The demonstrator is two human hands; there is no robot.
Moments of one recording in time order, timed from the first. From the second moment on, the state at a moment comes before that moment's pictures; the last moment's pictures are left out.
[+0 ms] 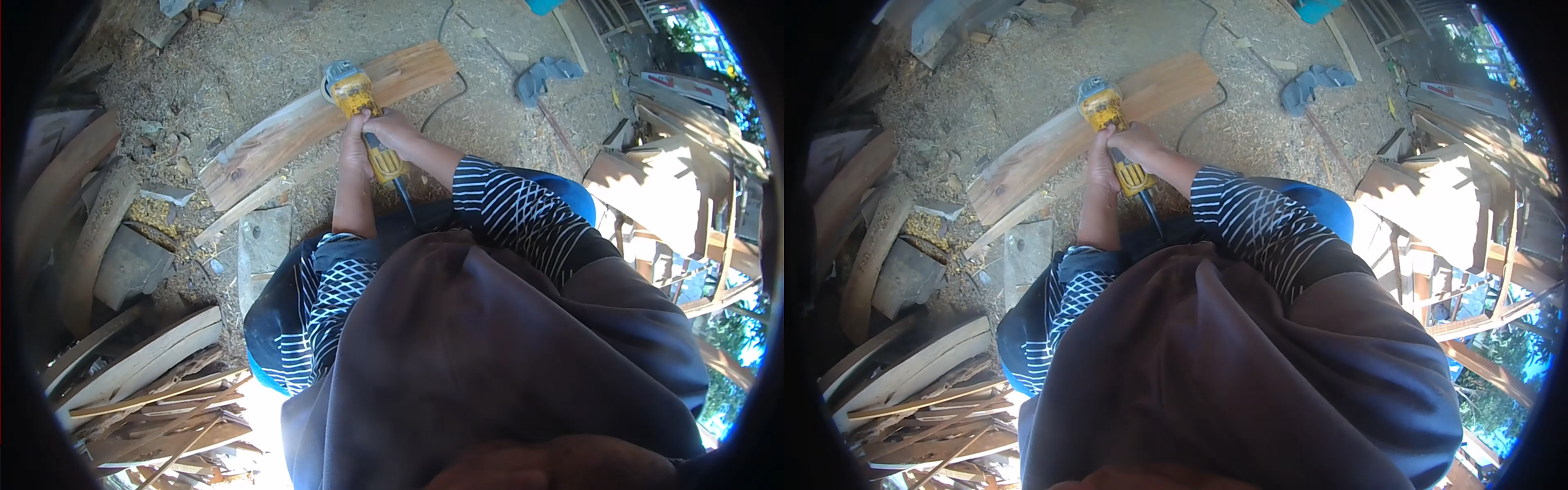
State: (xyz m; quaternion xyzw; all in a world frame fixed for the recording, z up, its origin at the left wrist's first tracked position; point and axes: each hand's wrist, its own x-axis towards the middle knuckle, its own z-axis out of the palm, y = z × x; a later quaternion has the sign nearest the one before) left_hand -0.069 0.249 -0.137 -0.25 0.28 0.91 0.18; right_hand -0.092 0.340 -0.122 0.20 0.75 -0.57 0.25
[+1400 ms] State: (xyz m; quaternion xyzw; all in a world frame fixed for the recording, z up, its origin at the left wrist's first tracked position) left_hand -0.088 0.244 -0.101 -0.20 0.38 0.90 0.01; right_hand -0.121 0.330 -0.079 0.06 0.72 -0.63 0.27
